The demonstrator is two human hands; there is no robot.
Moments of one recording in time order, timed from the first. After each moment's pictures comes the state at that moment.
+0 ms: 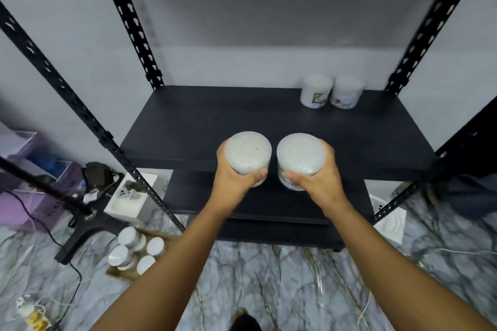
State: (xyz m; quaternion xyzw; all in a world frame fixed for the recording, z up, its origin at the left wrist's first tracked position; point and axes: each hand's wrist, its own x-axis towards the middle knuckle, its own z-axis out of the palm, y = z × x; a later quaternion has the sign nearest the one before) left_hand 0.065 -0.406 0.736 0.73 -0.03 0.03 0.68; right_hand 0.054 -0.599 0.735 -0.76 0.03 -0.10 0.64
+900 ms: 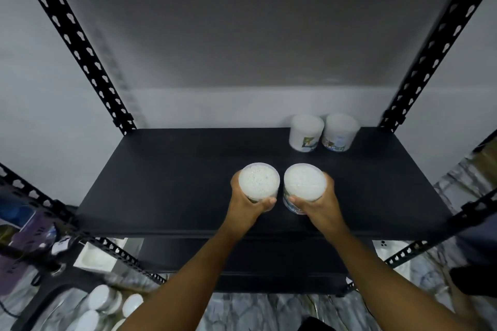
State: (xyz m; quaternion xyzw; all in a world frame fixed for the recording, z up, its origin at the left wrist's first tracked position) left_hand 0.214 -0.469 0.674 0.72 -0.07 -0.04 0.69; right_hand 0.188 -0.657 0.680 -0.74 0.10 -0.10 0.65
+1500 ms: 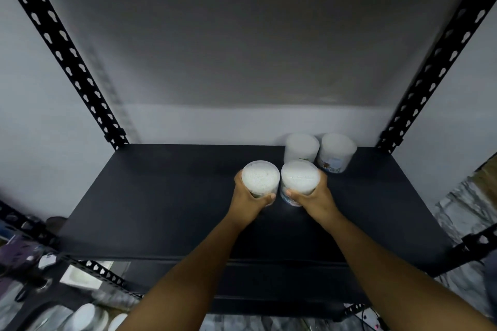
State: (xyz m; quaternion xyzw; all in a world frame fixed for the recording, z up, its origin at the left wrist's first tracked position) left_hand 0.286 -0.504 0.675 0.74 -0.05 -0.03 0.67; right_hand 0.267 -0.695 0.680 -0.76 0.09 -0.06 0.64
